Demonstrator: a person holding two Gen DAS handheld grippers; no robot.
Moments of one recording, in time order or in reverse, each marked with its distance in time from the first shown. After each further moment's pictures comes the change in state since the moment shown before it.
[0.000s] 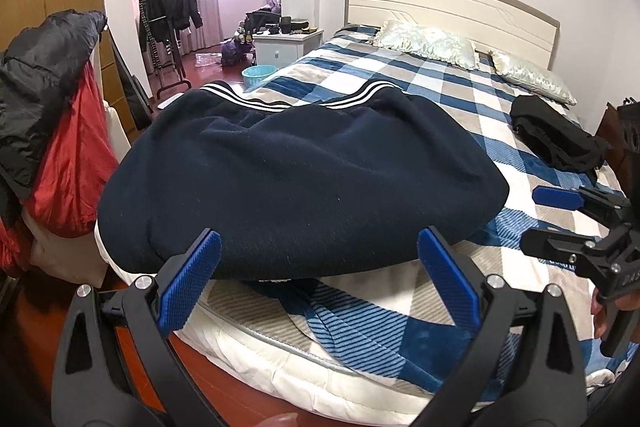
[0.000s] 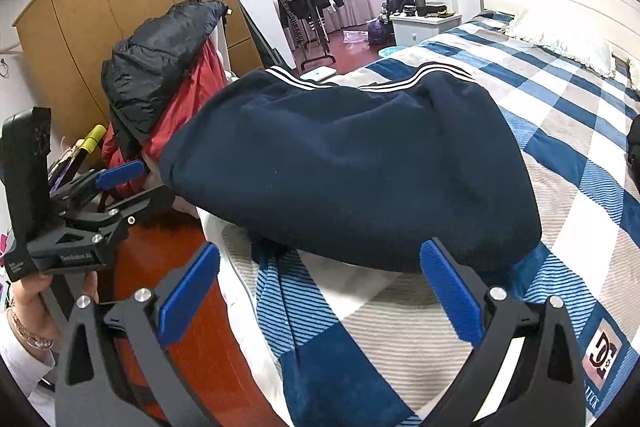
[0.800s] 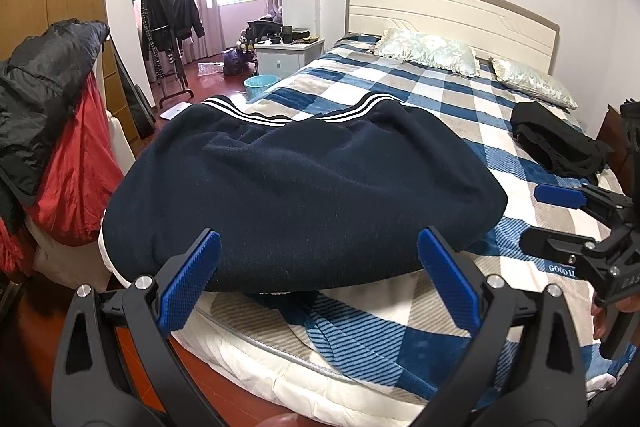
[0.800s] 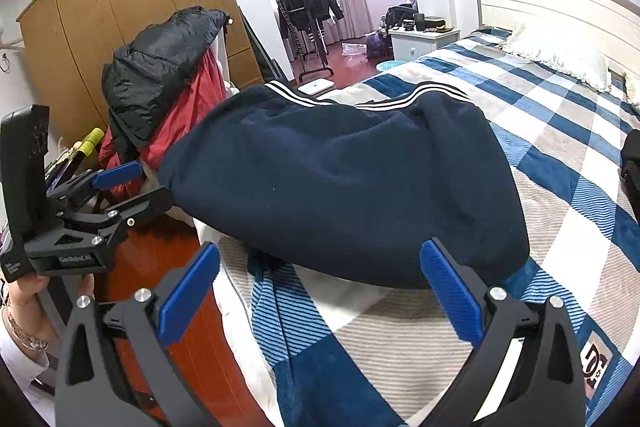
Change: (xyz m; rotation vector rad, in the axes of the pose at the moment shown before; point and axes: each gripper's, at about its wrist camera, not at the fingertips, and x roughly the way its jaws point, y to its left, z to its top) left arm -0.010 -0.009 0.007 0.011 -0.031 0.013; right arm -0.011 0.000 0.008 -0.022 -0.046 -0.014
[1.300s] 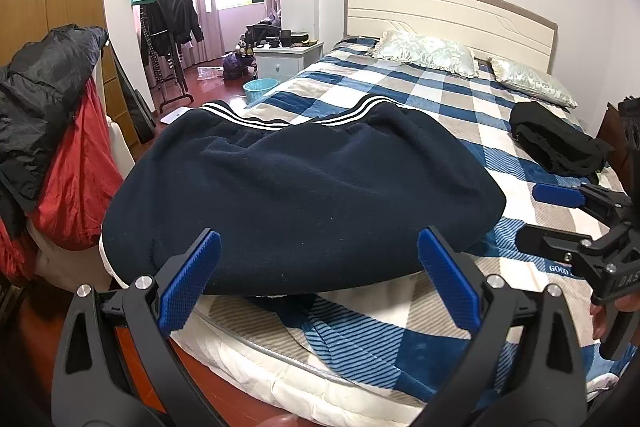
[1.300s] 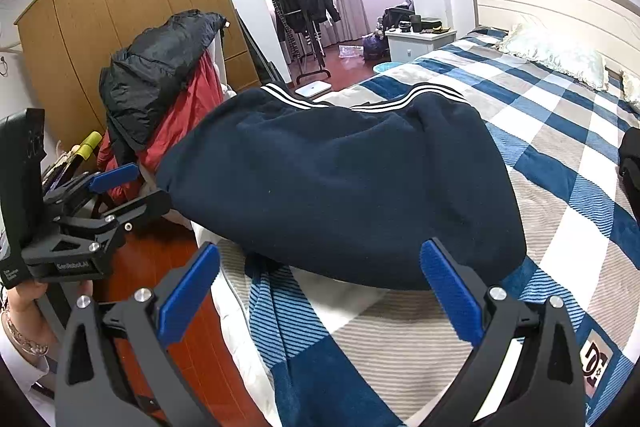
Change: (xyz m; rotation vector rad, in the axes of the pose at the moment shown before) left arm -0.004 -0.007 -0.001 0.012 -0.015 0.007; right arm -0.001 -0.005 0.001 0.011 -0.008 -0.006
